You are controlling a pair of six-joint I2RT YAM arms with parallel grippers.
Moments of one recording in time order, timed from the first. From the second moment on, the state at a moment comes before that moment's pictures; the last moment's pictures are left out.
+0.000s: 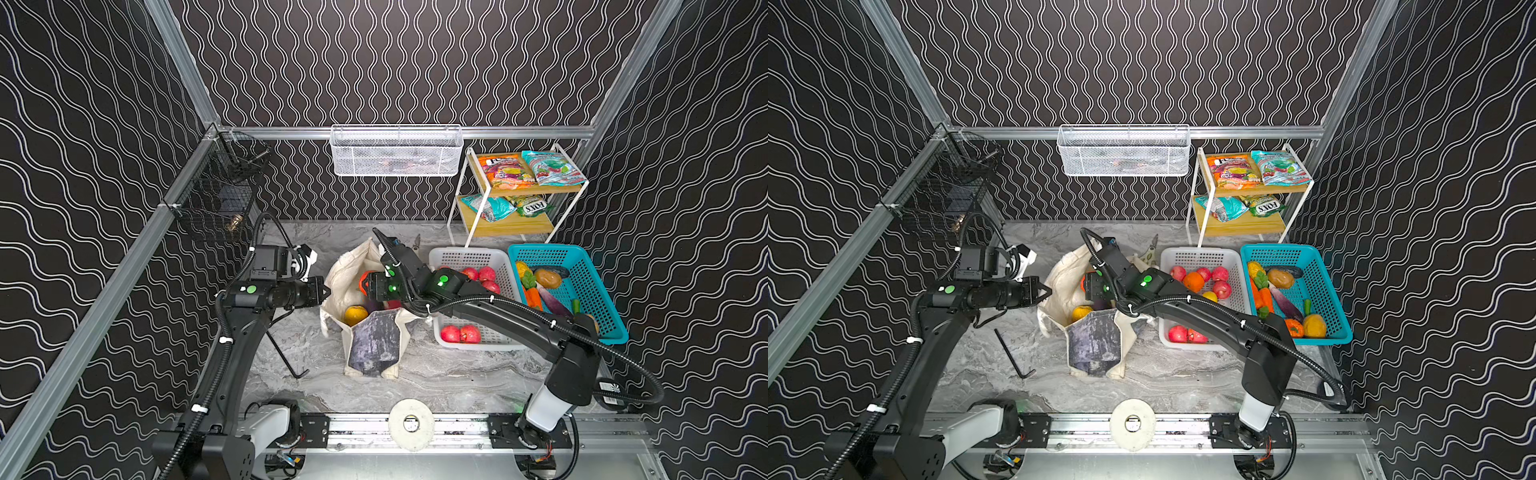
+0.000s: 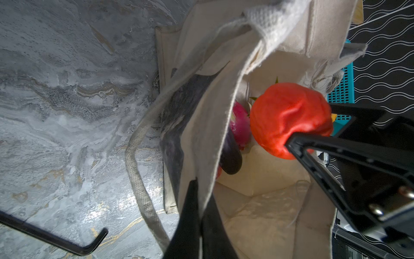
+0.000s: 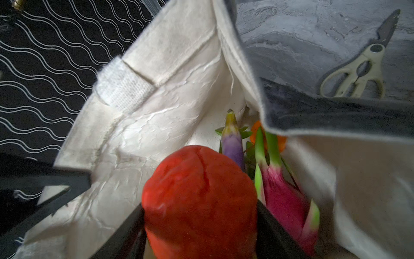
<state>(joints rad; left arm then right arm) -0.06 1.12 1.15 -0.96 0.48 -0.18 0.98 1.74 1.57 -0.55 0.12 0.65</state>
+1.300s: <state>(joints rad) -0.06 1.14 1.14 -0.95 0.49 -0.20 0.97 1.97 1.57 -0.54 0.09 0.62</state>
